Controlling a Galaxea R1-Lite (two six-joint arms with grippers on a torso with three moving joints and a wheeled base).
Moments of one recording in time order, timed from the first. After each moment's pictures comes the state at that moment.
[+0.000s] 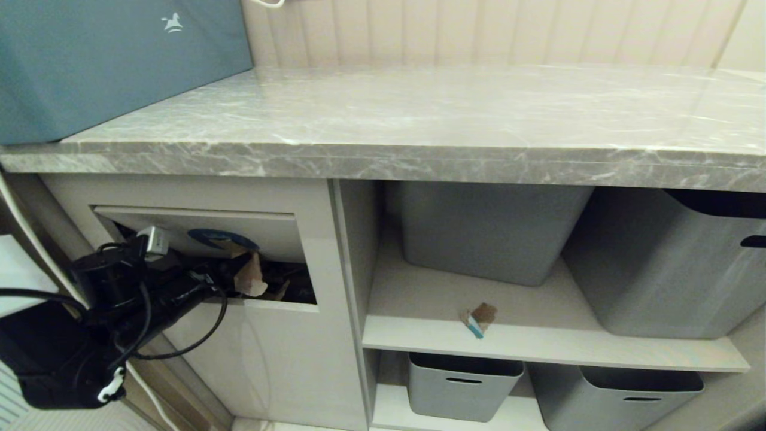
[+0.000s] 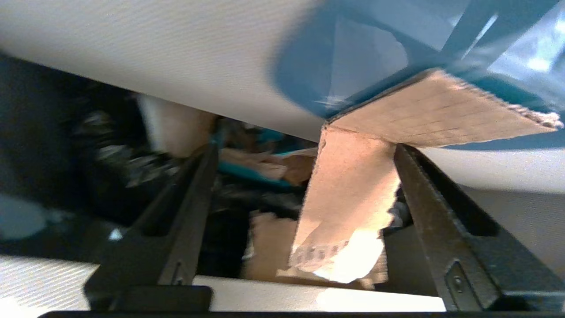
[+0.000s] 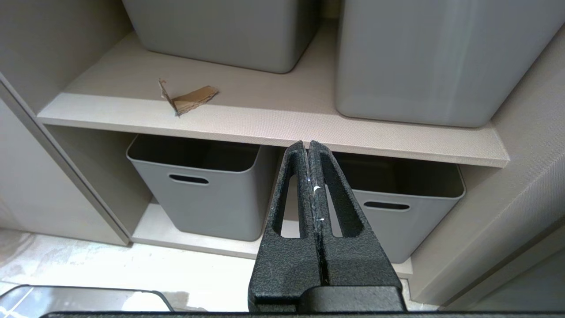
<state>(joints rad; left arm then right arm) 0.03 2.02 -0.54 -1.38 -0.30 -0.35 0.01 0.00 0.00 0.00 0.00 -0.01</state>
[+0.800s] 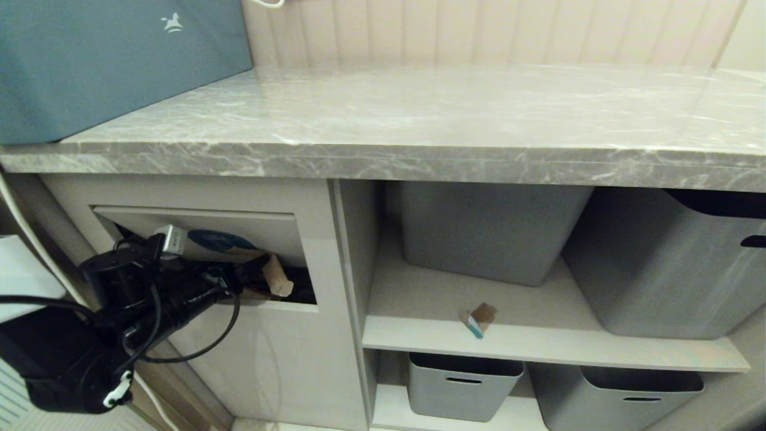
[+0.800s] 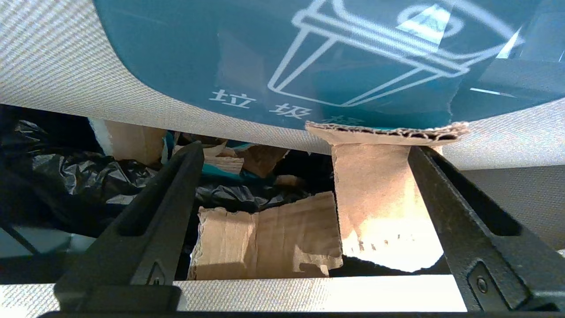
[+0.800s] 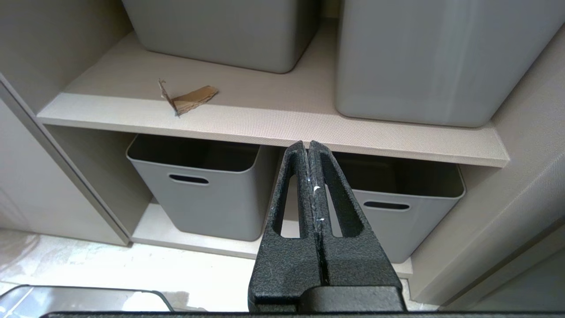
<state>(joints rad) -0.03 2.00 -0.52 -1.38 -0.30 -0.30 0.01 0.00 0.00 0.00 0.00 -0.01</state>
